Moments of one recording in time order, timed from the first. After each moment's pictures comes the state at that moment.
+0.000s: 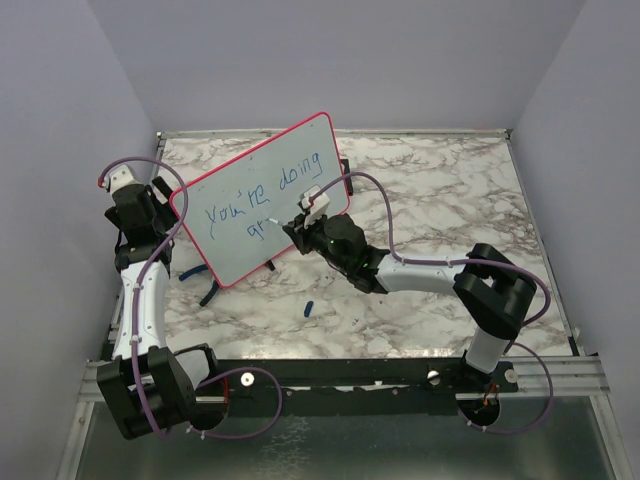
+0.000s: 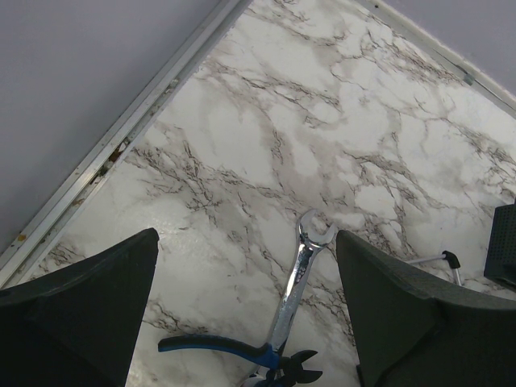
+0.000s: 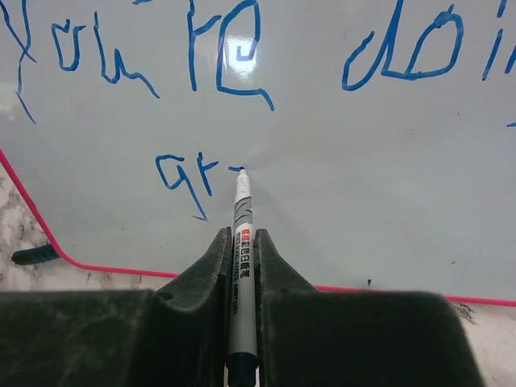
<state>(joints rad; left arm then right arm) 0.29 1.08 0.83 -0.17 -0.09 -0.34 0.97 1.76 1.01 0.63 0.19 0.10</state>
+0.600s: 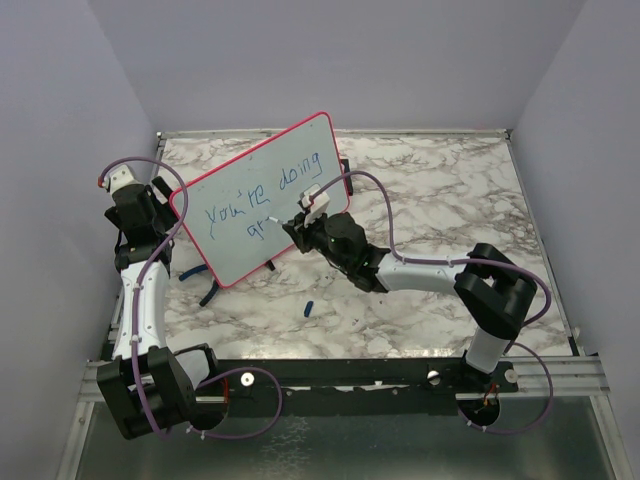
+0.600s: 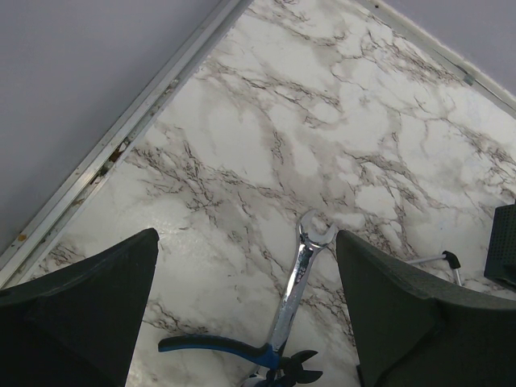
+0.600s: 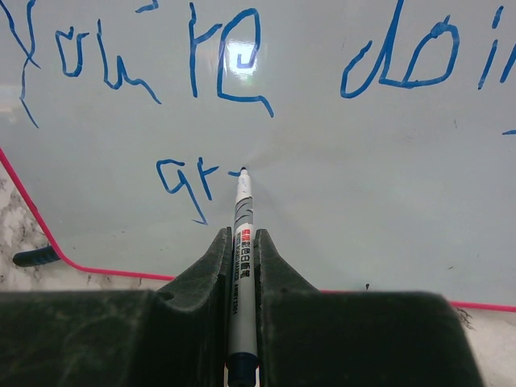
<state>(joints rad) 0.29 1.08 0.83 -0.17 -0.09 -0.34 0.97 1.76 1.01 0.63 0.19 0.09</state>
